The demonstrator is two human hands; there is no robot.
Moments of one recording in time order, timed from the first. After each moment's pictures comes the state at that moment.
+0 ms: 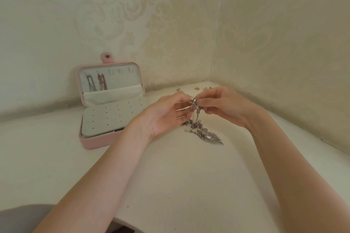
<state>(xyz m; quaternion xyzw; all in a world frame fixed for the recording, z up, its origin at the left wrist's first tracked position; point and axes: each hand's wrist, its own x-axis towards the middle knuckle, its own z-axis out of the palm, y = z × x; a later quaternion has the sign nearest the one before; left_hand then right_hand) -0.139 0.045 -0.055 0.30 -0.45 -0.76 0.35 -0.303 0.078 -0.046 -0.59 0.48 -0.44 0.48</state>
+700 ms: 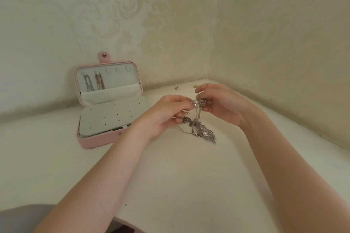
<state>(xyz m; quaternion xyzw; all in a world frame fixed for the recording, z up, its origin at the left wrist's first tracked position) -0.144 0.049 -0.060 0.37 -0.58 -0.64 0.33 -0.299 0.073 -0.050 -0.49 0.47 -0.50 0.53</state>
